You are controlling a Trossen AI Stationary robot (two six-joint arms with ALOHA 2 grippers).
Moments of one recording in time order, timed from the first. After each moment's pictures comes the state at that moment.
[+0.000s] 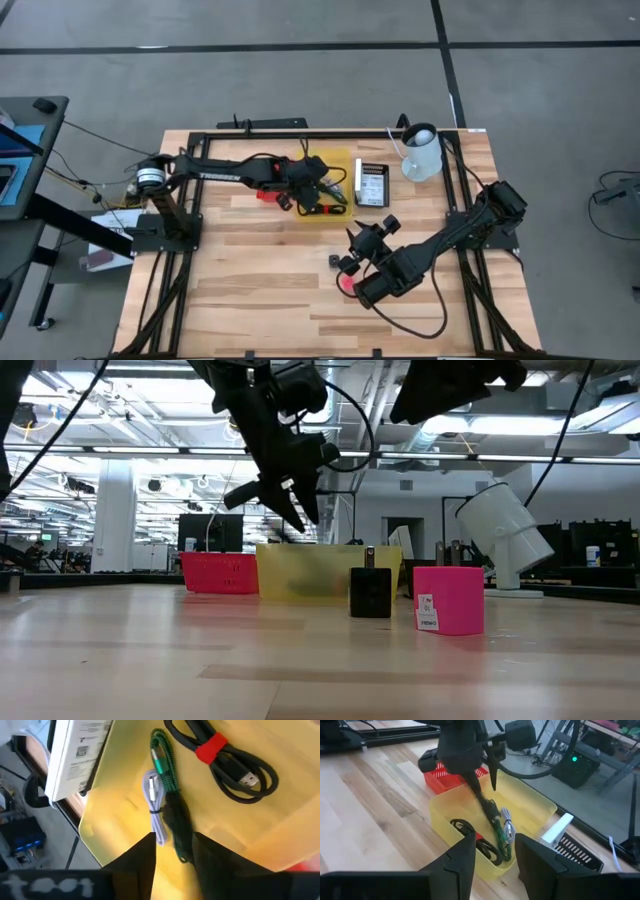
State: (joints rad) left arm 0.20 1.75 1.25 -0.46 -0.21 1.21; right arm 0.55 1.80 1.40 -1.01 1.13 1.10
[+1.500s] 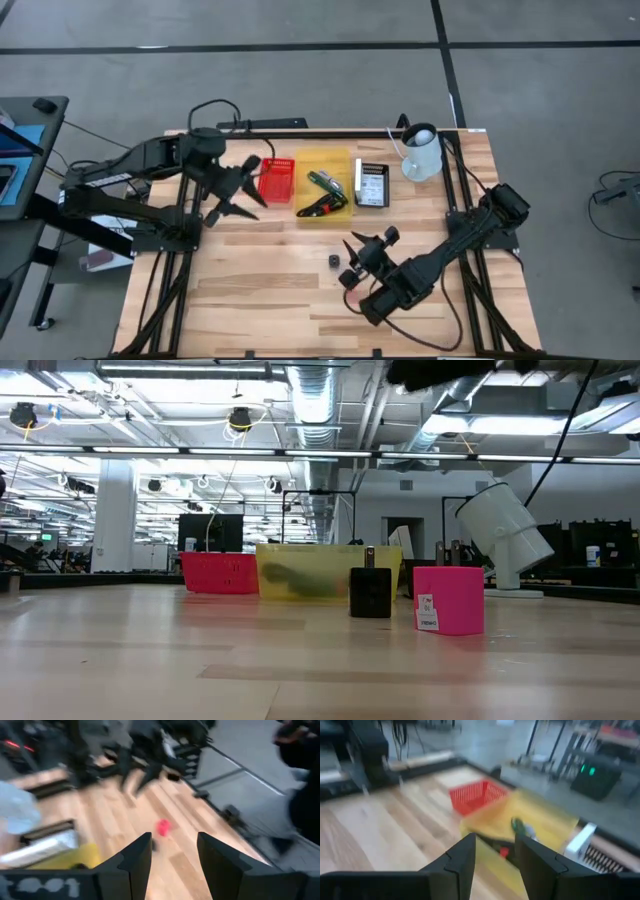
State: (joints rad) left arm 0.19 1.04 1.25 -0.75 0.61 0.37; right arm 0.64 1.80 1.40 -0.88 1.20 1.11
